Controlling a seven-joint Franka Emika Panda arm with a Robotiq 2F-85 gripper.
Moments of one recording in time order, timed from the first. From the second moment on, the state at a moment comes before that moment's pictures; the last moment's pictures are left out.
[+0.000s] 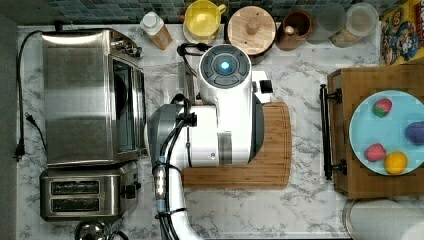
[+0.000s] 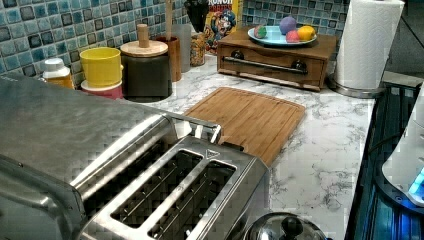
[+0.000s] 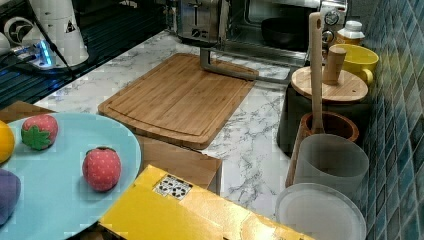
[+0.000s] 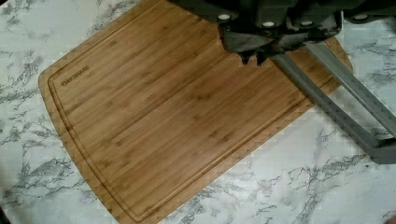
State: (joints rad) arm 0.01 0.07 0.01 -1.88 0.00 0.26 -0.09
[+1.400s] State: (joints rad) arm -0.09 0.15 -0.03 -2.19 0.63 0.46 -1.21
